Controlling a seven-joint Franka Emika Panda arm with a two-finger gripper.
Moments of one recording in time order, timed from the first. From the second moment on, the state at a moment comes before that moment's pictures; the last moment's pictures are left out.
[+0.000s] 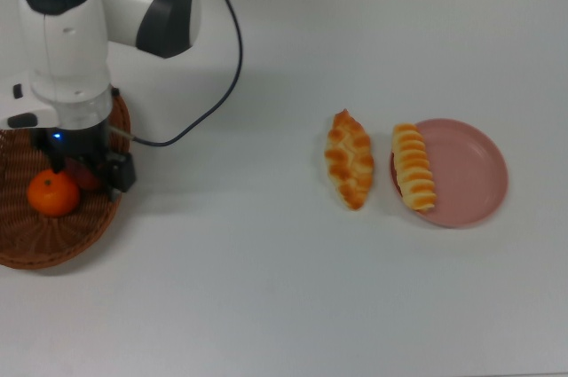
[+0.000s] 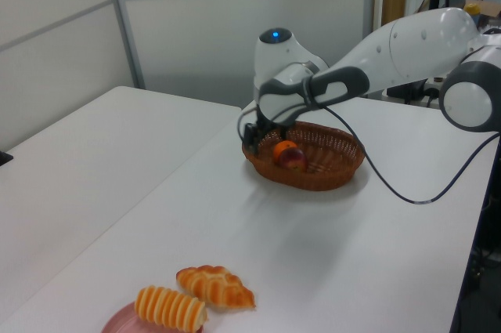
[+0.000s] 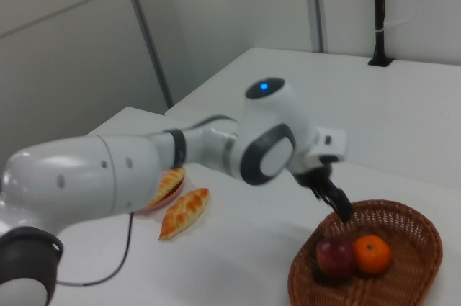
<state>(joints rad) -0.15 0.51 -0.02 -1.50 -0.13 2.29 0.29</state>
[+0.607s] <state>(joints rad) 0.17 0.45 0.10 -1.55 -0.07 1.90 0.29</state>
